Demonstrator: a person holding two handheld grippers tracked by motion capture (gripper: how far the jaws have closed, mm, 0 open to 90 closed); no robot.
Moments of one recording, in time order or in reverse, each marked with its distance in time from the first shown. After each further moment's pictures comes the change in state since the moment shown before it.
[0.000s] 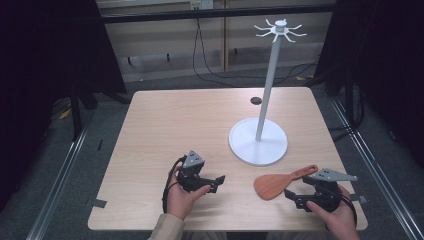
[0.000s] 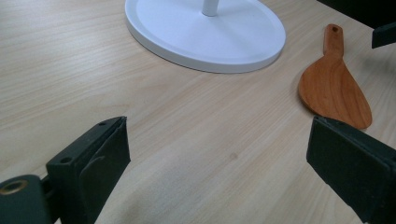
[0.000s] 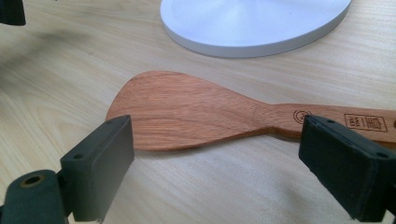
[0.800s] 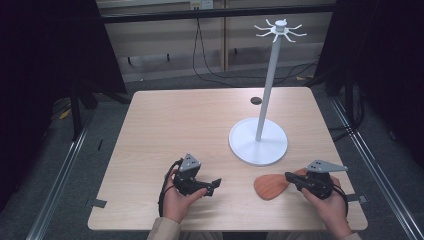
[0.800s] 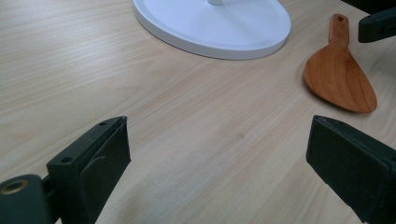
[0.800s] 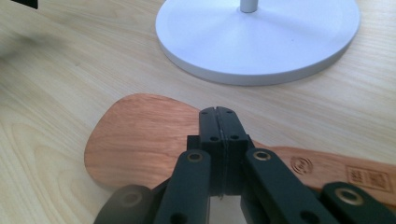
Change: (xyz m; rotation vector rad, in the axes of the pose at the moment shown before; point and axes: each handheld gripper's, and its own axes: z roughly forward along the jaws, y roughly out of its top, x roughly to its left) left arm 0.003 -0.011 -0.010 0.008 0.014 0.001; right arm -0.003 0.019 0.020 -0.004 -0.010 -0.064
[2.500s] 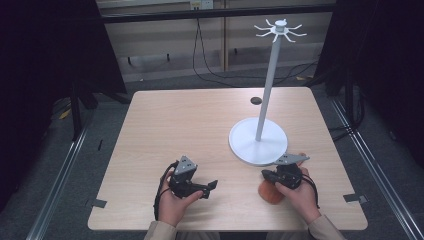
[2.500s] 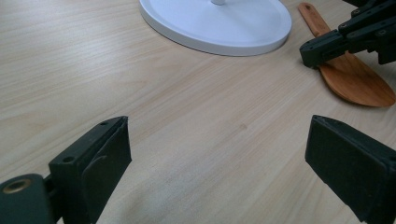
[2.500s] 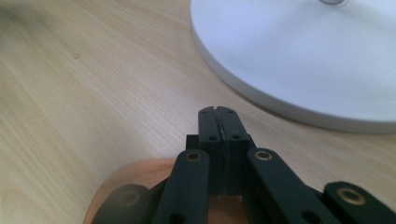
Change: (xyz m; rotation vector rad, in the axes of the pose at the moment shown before) left arm 0.002 -0.005 -0.009 -0.008 0.007 0.009; right arm 0.025 0.019 0.064 0.118 0.064 -0.085
